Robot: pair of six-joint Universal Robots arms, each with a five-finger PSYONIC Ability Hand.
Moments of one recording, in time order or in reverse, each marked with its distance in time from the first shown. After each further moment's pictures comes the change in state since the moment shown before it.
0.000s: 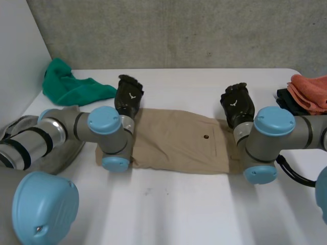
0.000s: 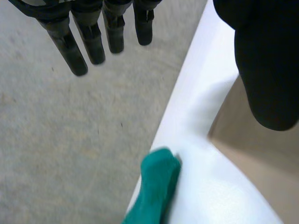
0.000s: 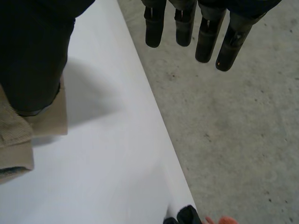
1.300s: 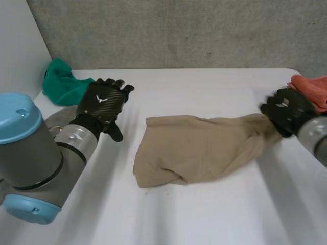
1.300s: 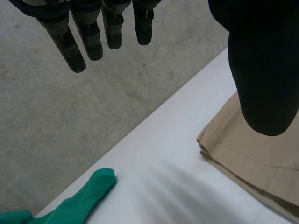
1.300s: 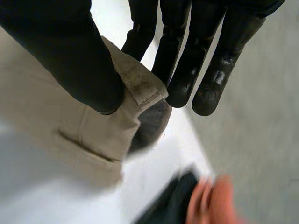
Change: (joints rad) left arm 0.045 0.908 -0.885 -0.208 0.170 -0.555; right arm -0.267 -0.613 0.390 0.451 -0.393 -0.006; left_hand -0.005 -0.045 -0.038 -0.035 -0.027; right_hand 0.801 0.943 0.943 0.948 0.890
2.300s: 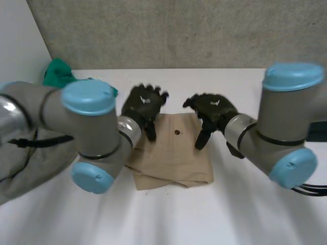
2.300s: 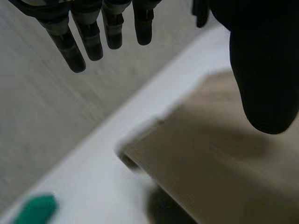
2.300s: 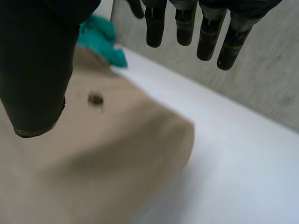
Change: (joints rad) left arm -0.162 -0.417 0.508 -0.207 -0.056 0.001; right arm 0.370 0.315 -0.407 0.184 0.132 0.749; left_hand 0.000 0.000 0.000 0.000 0.000; right_hand -0.804 -0.951 -0.965 -0.958 -0.901
